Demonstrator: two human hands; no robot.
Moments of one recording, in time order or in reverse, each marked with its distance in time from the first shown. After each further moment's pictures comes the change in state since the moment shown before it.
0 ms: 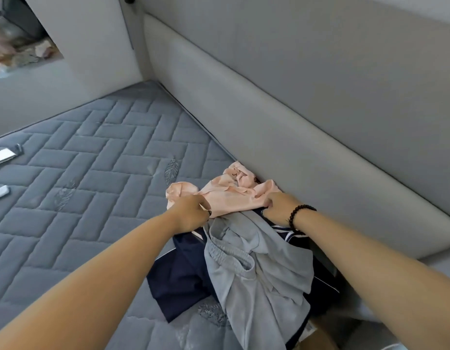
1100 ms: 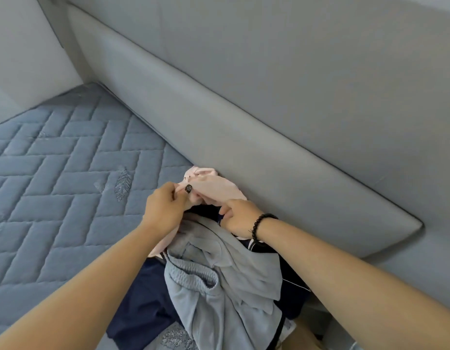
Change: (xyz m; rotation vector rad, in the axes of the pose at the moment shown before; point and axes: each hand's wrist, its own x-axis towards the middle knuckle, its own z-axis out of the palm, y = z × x) left_hand 0.066 0.076 0.050 -0.138 0.422 0.153; right_hand 0.030 0.048 -0.002 0.269 -0.059 -0.060
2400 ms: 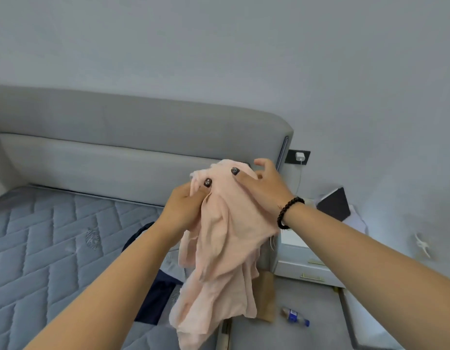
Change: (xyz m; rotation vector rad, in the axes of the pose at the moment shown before) left_hand -0.386 0.089 -0.227 -0.465 -0.624 0.435; right_hand -0.508 -0.157 0.106 0.575 1.089 0.097
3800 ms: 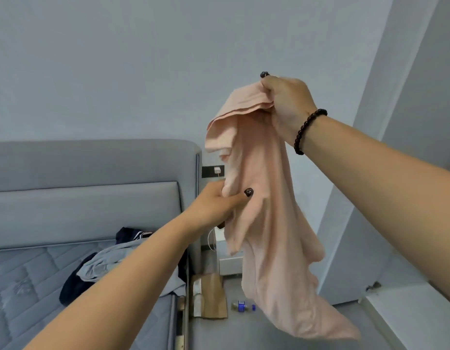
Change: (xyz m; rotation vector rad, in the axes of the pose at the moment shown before) left_hand -0.258 0.125 0.151 0.005 -0.594 0.348; right_hand -0.261 -0.134 -0.246 0.512 0.459 -0.286
